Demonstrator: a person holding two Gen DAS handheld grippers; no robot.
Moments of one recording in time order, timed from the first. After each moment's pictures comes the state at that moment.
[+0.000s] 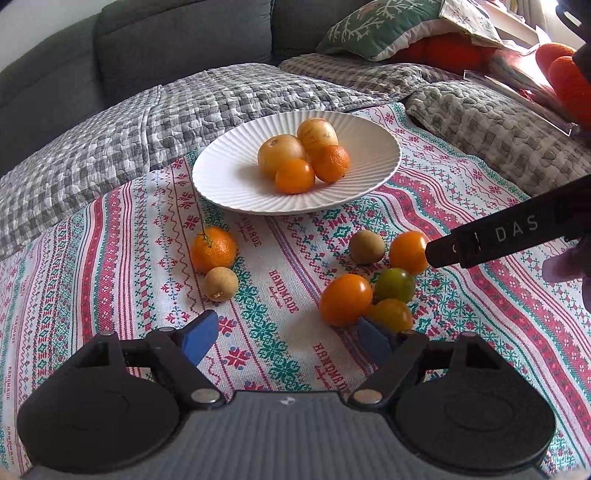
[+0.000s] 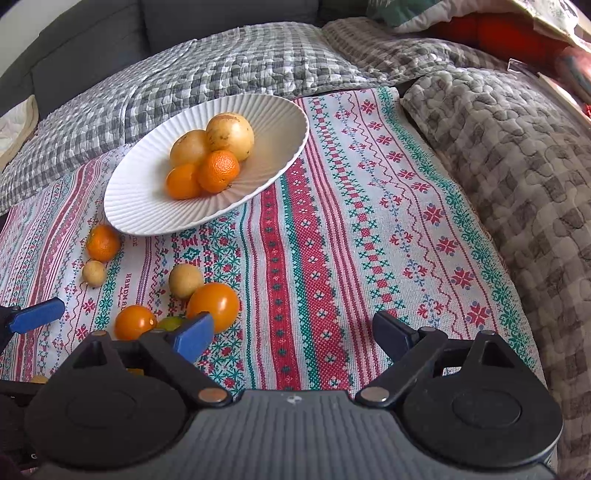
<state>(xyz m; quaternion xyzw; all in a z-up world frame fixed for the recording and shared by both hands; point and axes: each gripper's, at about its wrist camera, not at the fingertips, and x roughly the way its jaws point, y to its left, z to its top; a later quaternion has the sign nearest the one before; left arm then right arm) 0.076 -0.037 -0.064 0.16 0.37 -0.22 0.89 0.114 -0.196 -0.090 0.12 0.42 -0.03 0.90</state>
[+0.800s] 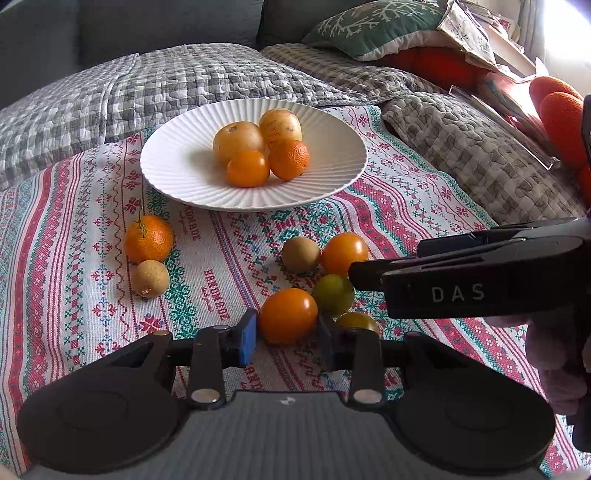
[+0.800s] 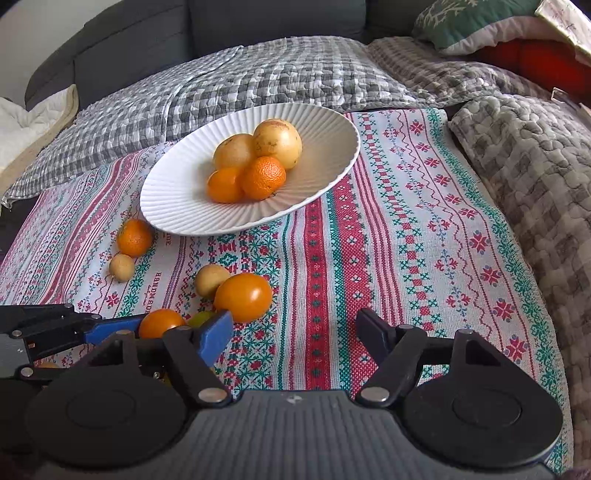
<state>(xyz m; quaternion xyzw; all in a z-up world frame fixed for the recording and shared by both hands) 0.089 -0.051 -0.069 0.08 0.41 -0.26 0.87 0.120 -0.187 -0.093 0.10 0.39 0.03 0.91</state>
